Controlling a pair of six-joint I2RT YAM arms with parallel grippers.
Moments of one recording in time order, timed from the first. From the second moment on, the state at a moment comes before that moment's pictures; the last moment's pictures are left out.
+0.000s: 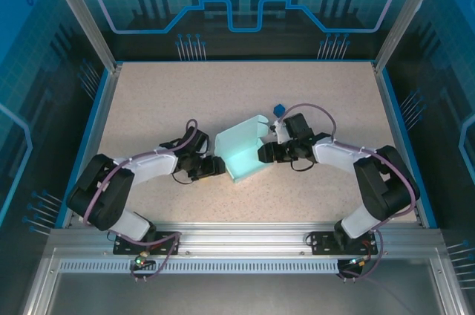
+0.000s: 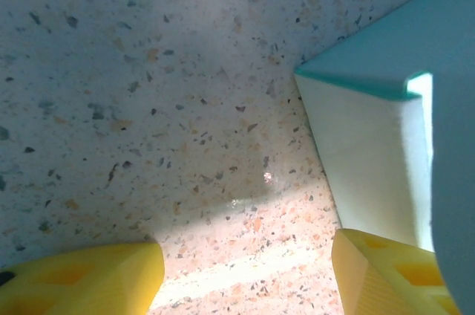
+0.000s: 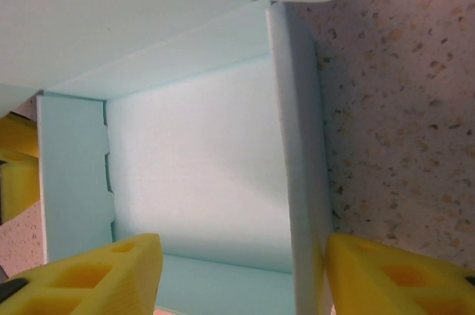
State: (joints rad) left arm -0.45 1.53 0.71 -0.35 0.31 -0.68; right arm 0.47 1.57 0.79 -0.22 -0.42 0.37
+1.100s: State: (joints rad) left arm -0.35 1.30 0.65 -0.09 0.26 -0.43; right arm 0.40 1.38 0.77 -0.11 -0.24 -0.12
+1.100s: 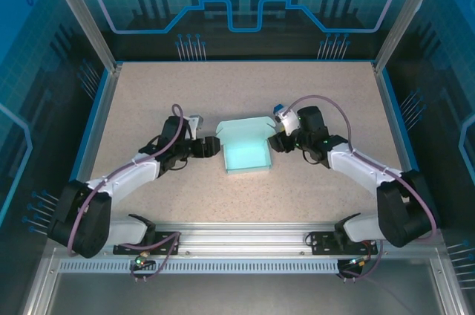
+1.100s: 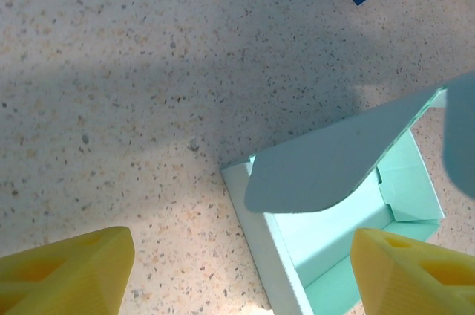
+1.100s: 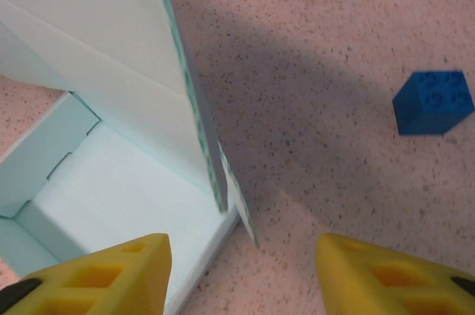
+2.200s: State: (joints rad) left arm -0.41 1.49 0.86 -0.10 0.17 -0.24; right arm 0.50 1.54 0.94 -0.14 -0.07 -0.15
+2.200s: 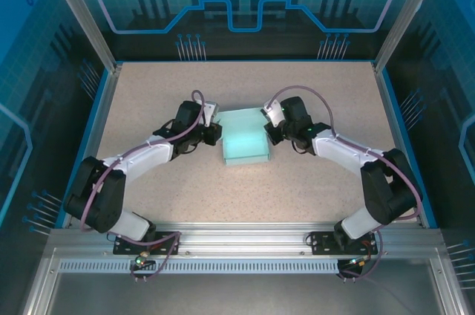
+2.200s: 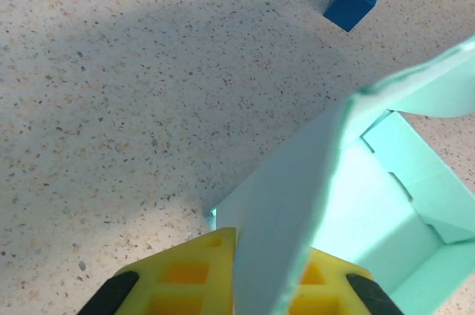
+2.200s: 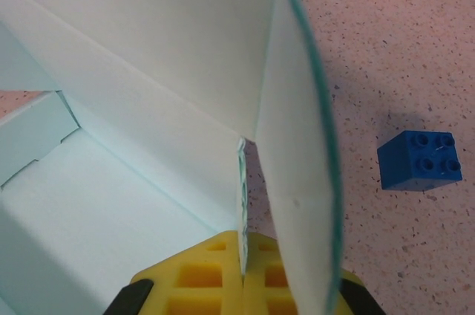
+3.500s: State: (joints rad) left arm -0.54 1.56 0.96 -0.16 -0.18 -0.53; right arm 0.71 1.65 1.09 -0.29 0.47 0.33
